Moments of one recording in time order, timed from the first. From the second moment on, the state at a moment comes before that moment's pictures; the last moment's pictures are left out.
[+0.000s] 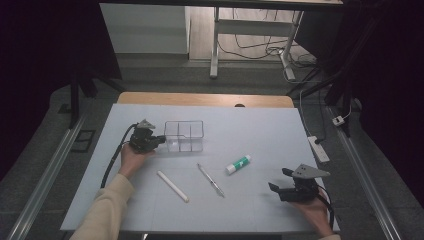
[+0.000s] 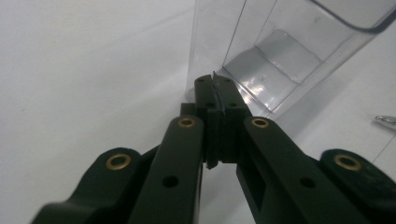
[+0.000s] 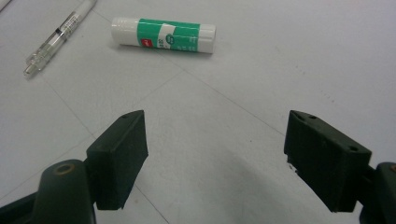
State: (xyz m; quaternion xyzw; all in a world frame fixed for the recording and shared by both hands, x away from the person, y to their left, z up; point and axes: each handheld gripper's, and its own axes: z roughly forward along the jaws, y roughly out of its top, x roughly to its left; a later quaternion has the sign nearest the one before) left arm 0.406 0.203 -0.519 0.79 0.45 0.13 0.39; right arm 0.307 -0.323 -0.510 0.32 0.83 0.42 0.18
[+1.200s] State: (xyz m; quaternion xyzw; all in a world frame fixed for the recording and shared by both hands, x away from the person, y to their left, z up) left arm 0.428 0.145 -0.516 0.82 0.41 0.11 0.39; right arm 0.306 -0.322 -0.510 0.32 0.83 0.41 0.18
